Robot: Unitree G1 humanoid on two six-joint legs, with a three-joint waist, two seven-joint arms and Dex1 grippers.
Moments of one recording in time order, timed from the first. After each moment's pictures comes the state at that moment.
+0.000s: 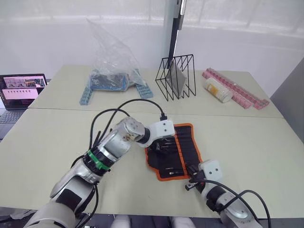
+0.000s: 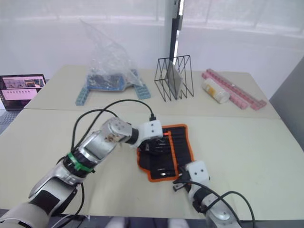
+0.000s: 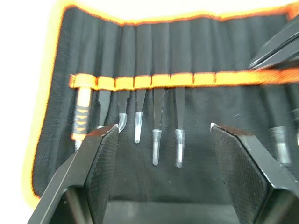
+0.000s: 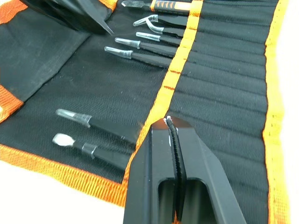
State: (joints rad) left arm -0.81 0.45 -0.51 -0.10 -0.03 0.78 -1.03; right arm 0.33 -0.31 0.13 -0.59 0.17 0.42 0.29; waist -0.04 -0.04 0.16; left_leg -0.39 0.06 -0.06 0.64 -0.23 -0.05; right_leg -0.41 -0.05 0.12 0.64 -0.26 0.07
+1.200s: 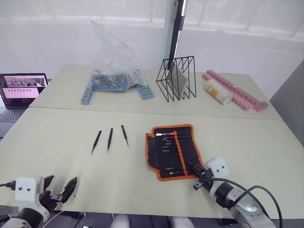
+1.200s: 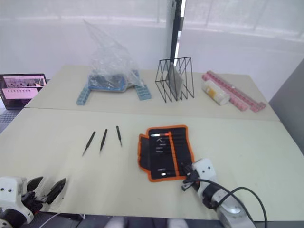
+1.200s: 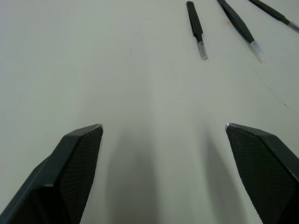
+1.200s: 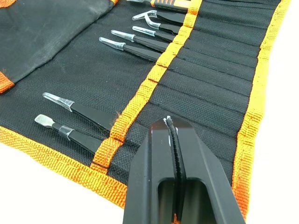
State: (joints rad) left arm 0.59 0.27 0.68 -0.58 -0.39 0.47 -0.62; right arm 0.29 -0.39 0.02 -0.48 0.22 0.35 0.46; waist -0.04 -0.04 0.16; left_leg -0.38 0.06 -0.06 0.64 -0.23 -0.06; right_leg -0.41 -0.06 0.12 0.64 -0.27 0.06
